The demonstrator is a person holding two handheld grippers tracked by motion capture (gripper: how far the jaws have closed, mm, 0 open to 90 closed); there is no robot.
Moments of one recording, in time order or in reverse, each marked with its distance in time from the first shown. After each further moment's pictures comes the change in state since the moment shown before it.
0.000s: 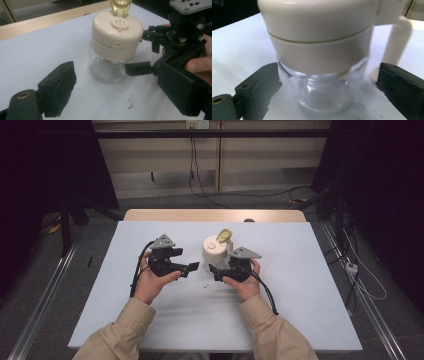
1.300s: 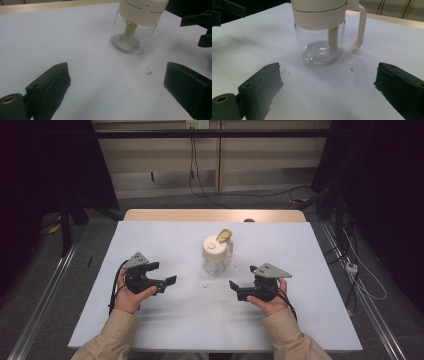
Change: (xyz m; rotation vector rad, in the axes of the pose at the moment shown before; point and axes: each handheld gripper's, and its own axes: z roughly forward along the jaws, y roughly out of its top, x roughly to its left) left arm 0.030 -0.065 -0.039 -0.051 0.053 -0.071; right arm -0.007 -0.022 -0.089 -0.005 0.017 -0.050
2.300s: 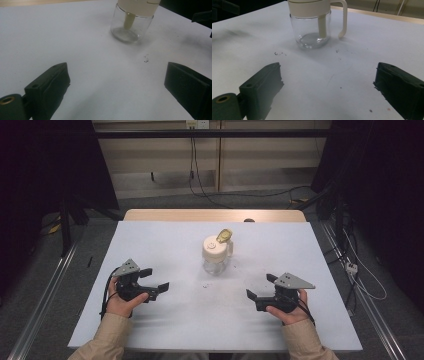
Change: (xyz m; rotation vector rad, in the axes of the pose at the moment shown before) left arm 0.001 -0.015 -0.020 0.001 -0.009 0.000; right arm -0.018 -0.020 -0.047 0.002 -0.004 0.006
